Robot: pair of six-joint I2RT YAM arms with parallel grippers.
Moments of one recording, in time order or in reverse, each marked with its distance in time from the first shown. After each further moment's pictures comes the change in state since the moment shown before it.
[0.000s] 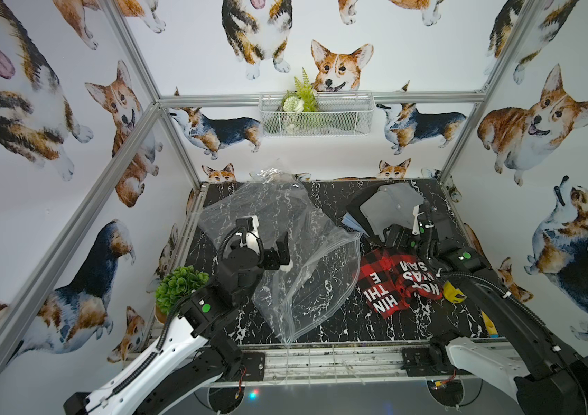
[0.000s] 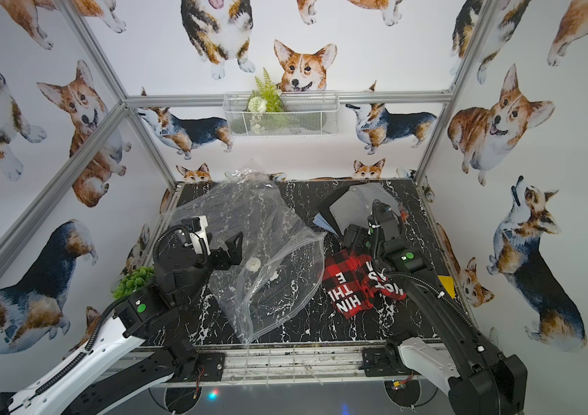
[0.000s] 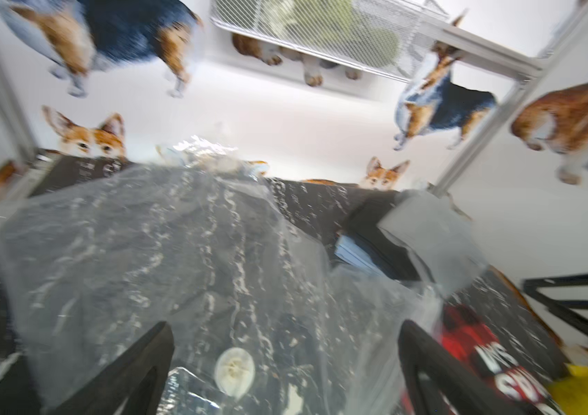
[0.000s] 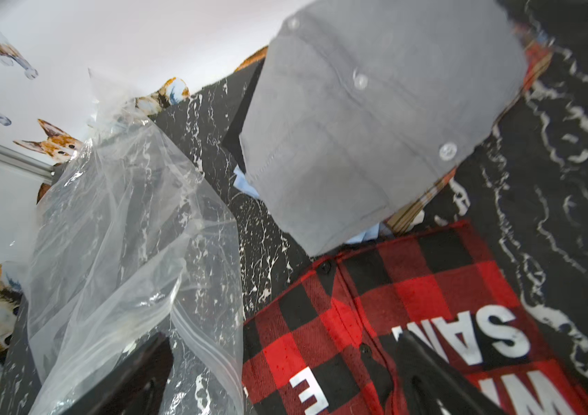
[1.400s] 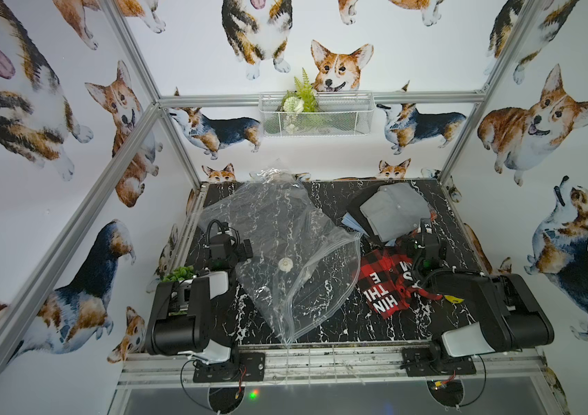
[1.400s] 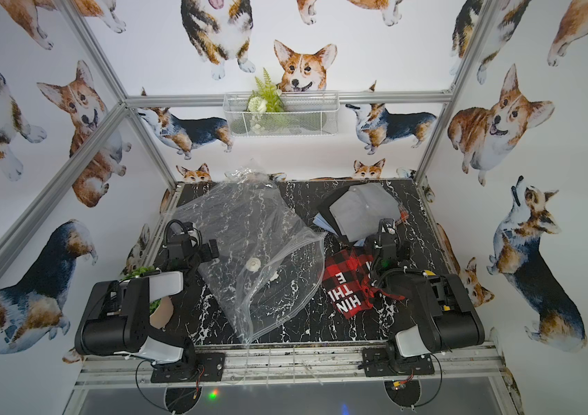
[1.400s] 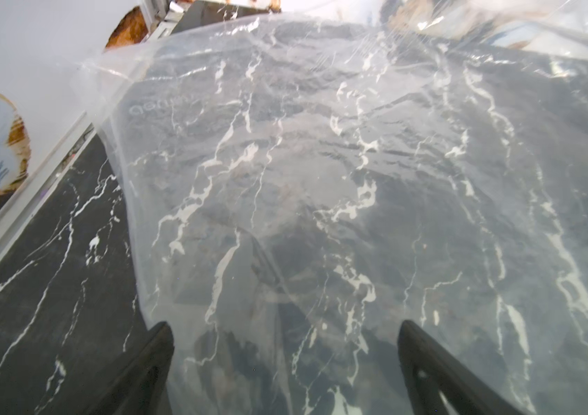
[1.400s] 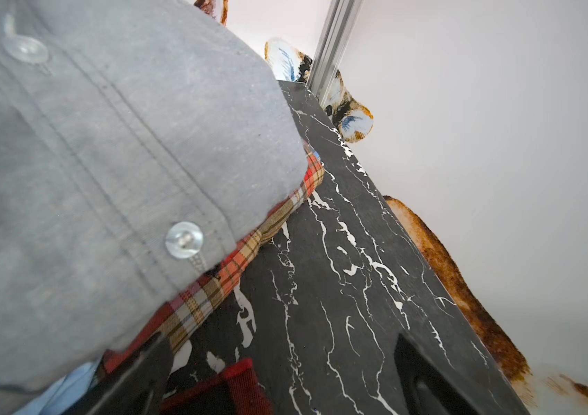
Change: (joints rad) left arm 0.808 0.752 -0.337 0.831 0.531 0.284; right arm -0.225 0.405 -0.542 1.158 0.396 -0.566
